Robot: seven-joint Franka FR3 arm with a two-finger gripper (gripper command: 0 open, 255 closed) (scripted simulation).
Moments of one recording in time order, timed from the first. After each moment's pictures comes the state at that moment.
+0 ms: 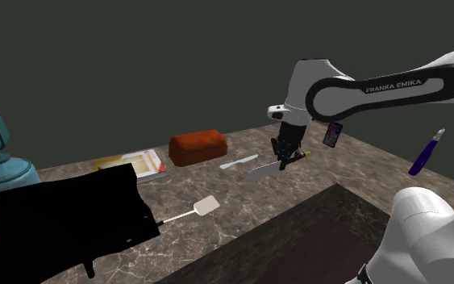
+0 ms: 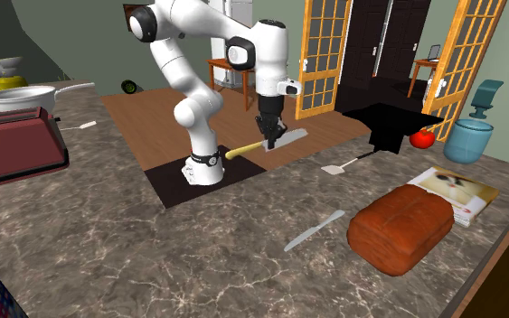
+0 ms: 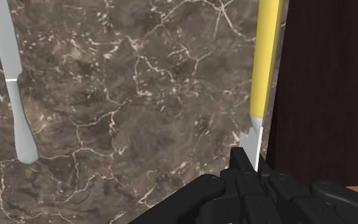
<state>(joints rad) 0.44 -0.58 -0.34 -2.54 -0.17 1.99 -1.24</state>
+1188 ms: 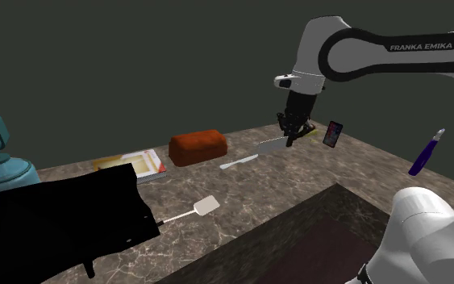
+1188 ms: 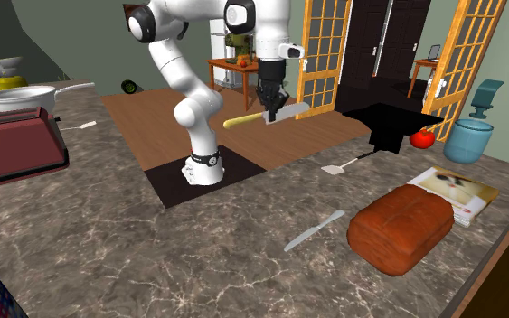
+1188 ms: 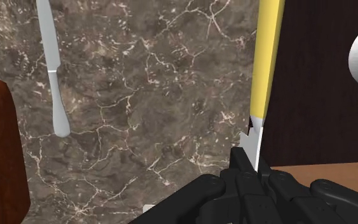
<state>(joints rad) 0.45 -0.61 -0.30 -2.32 -0.15 1.74 -1.24</state>
